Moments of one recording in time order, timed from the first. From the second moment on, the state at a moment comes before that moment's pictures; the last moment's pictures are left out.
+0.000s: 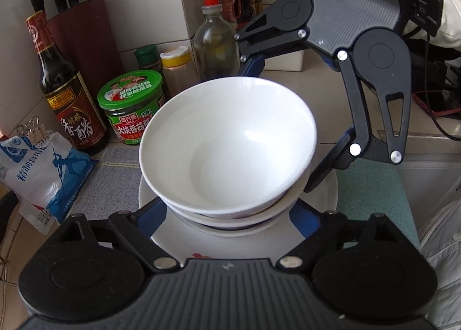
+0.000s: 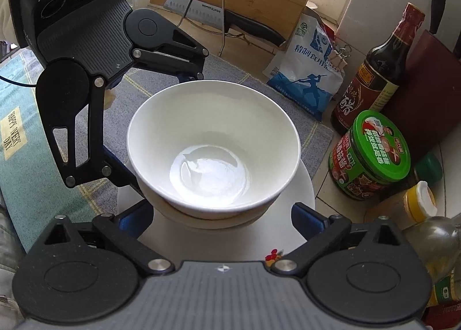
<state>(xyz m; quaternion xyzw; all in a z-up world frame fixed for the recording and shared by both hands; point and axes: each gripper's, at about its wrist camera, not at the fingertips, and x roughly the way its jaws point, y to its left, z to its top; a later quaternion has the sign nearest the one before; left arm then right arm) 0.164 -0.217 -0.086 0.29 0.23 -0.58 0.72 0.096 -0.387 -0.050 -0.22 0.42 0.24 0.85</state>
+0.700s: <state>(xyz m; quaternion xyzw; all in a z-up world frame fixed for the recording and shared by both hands) 0.099 -0.155 -0.046 0.18 0.16 -0.39 0.89 0.044 -0.372 -0.031 -0.11 0.39 0.09 0.91</state>
